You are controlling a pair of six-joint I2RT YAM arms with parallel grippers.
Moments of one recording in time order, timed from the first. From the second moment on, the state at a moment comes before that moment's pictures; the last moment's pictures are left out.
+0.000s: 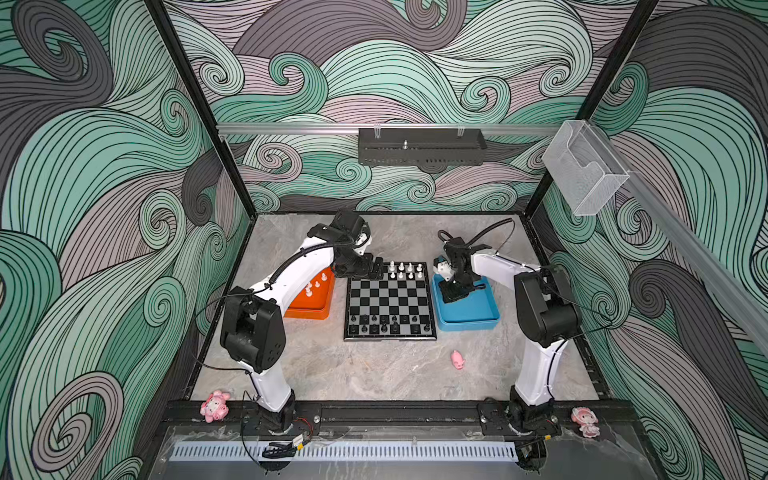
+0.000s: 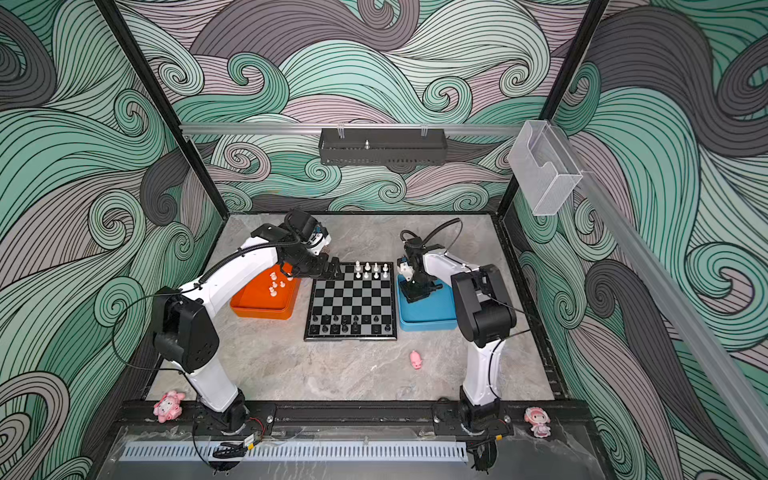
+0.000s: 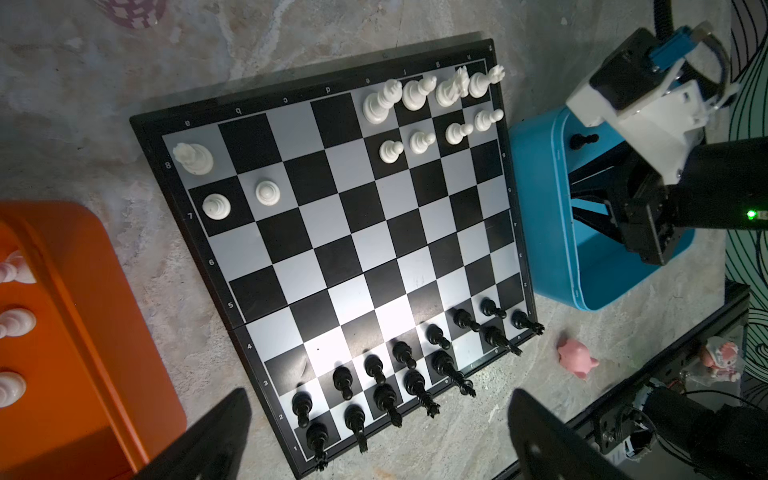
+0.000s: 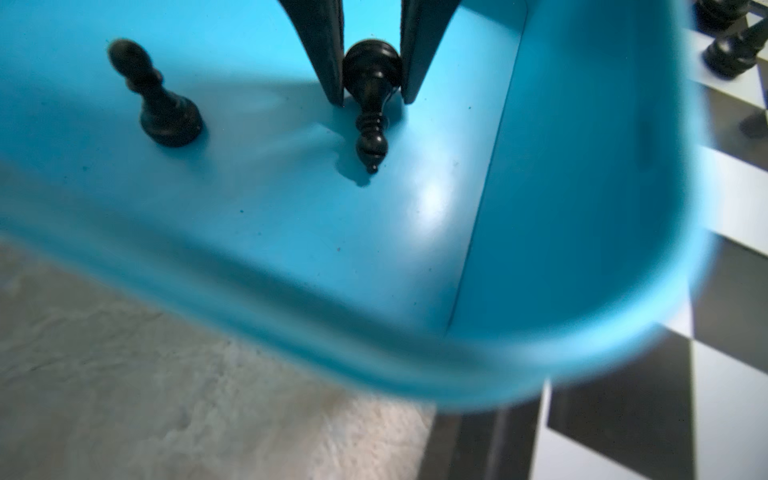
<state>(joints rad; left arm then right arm) -0.44 1.74 1.55 -1.00 0.27 -0.24 0.32 1.94 1.31 -0.85 -0.12 -0.16</state>
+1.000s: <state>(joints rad) -0.26 1.57 1.34 -0.70 1.02 -0.40 0.51 1.52 1.33 -0.92 -0.45 -0.15</state>
